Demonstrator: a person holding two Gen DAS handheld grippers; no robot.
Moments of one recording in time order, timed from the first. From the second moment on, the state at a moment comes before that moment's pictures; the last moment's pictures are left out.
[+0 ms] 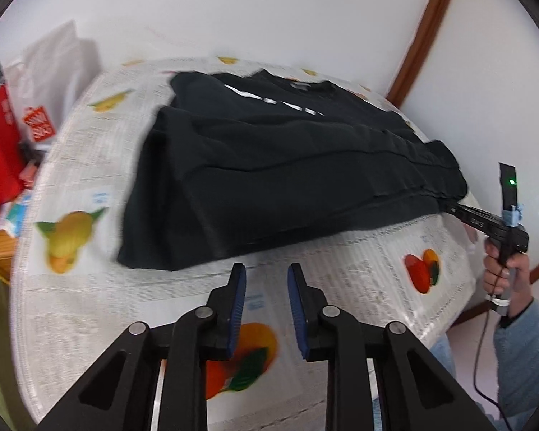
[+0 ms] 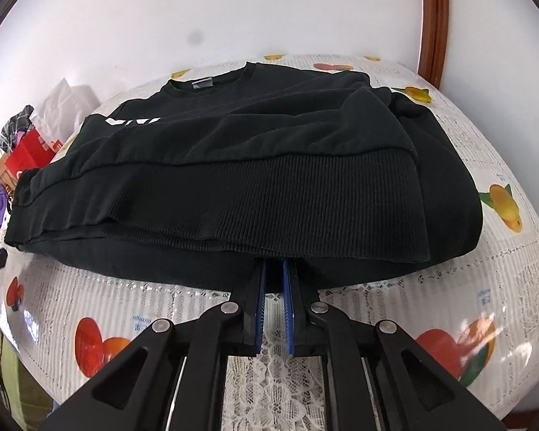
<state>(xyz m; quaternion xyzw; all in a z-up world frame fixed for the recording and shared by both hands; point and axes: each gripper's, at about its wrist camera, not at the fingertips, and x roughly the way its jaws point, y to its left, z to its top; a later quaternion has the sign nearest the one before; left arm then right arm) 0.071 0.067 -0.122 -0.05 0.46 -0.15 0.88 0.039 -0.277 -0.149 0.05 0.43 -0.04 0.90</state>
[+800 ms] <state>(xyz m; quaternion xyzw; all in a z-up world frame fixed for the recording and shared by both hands) 0.117 0.027 -0.107 -0.05 0.45 -0.16 0.88 0.049 -0.277 -0.148 0.06 0.46 -0.05 0.89</state>
